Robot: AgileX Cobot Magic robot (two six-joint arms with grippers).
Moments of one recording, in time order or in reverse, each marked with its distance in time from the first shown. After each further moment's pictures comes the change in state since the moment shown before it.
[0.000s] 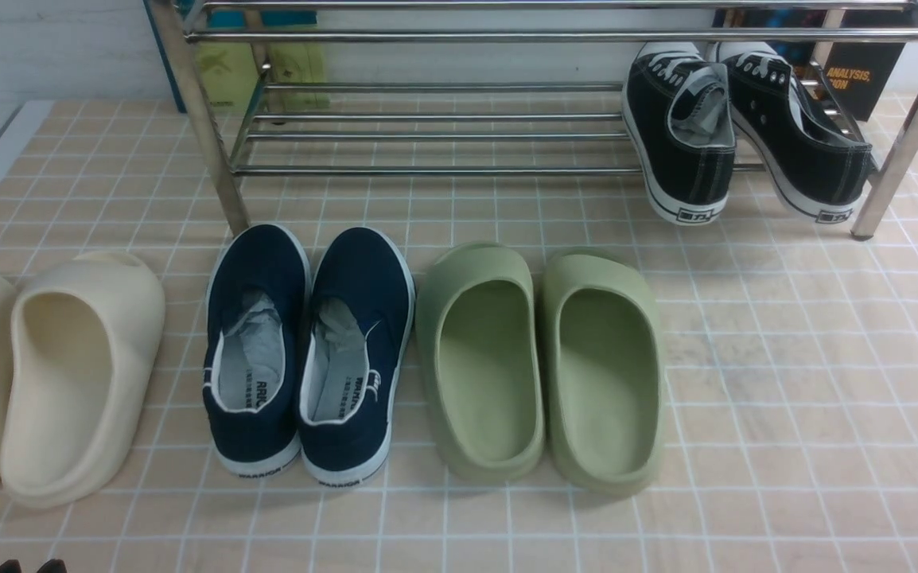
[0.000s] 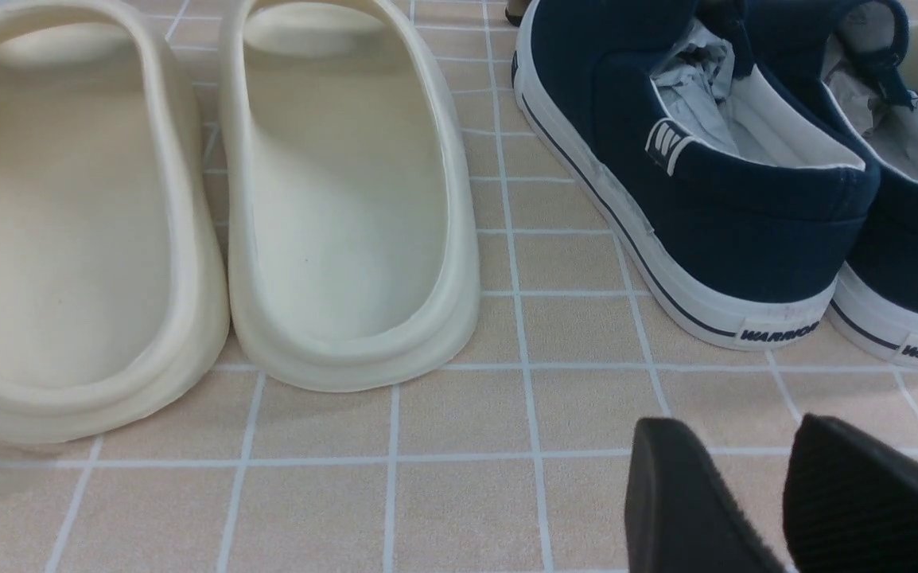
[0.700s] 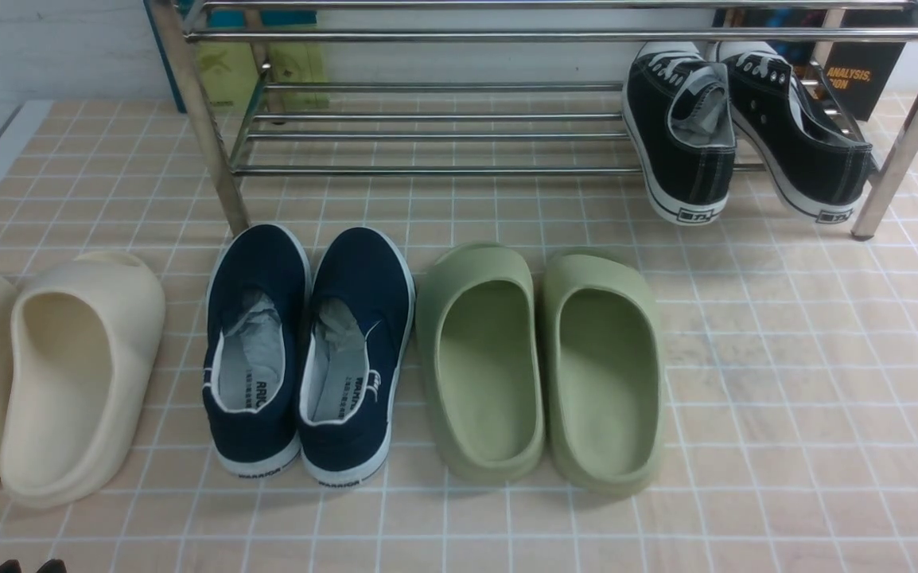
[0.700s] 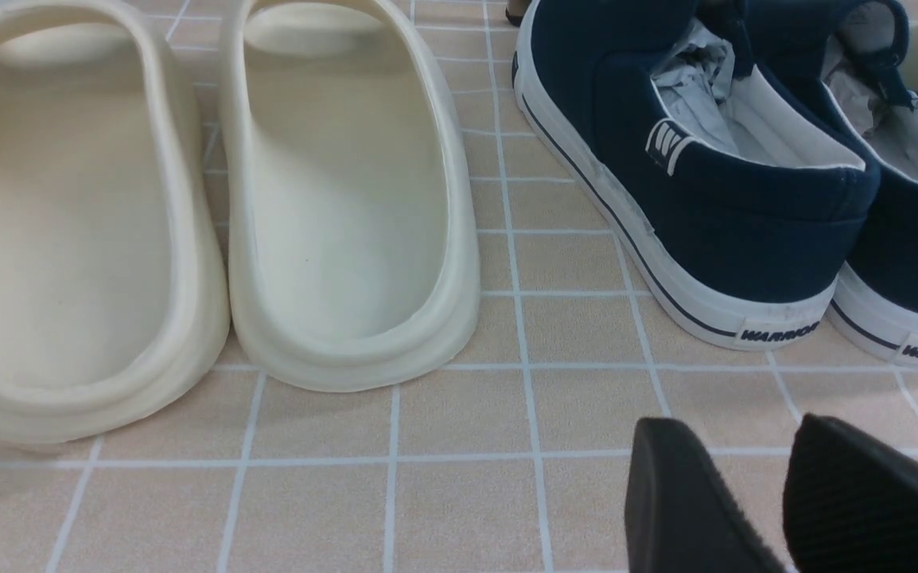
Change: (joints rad) right arm 0.000 0.000 0.000 0.000 0.001 0.000; left arm 0.000 0.000 0.000 0.000 0.000 0.000
